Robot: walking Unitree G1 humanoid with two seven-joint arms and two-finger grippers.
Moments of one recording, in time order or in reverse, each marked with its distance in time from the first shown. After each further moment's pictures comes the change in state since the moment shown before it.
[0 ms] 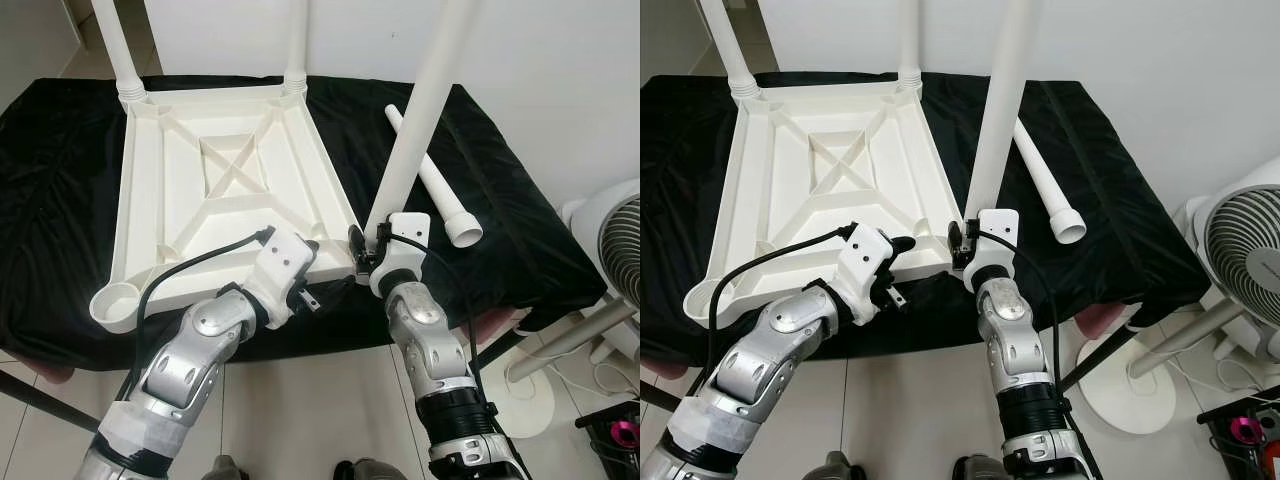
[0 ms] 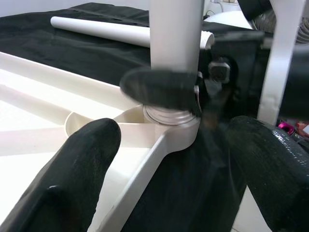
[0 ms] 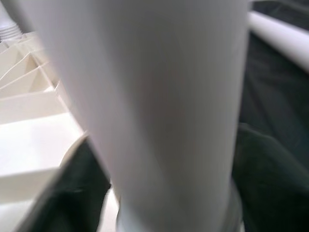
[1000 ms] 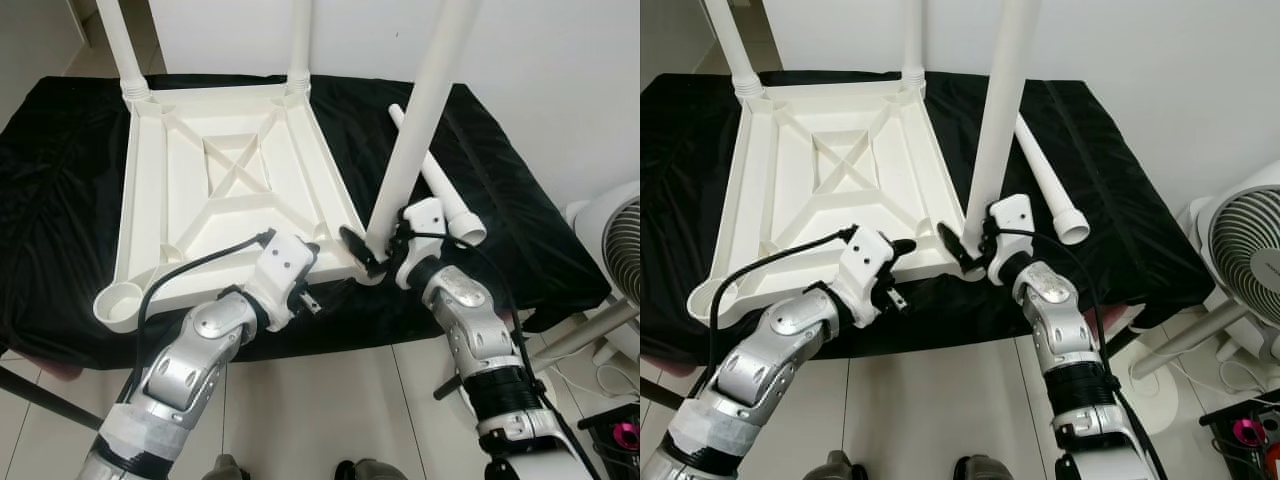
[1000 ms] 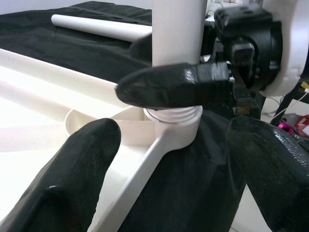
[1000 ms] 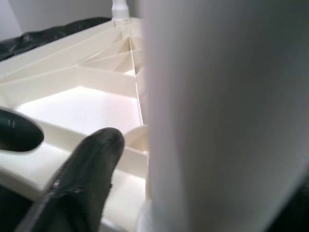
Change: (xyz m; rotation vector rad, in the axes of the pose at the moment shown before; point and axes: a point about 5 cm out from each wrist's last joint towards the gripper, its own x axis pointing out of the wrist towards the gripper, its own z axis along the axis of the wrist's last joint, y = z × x) left arm 0.000 -0.002 -0.001 -0.006 0.000 -0.002; right arm 0.008 -0.028 0.014 -0.216 0.003 0.477
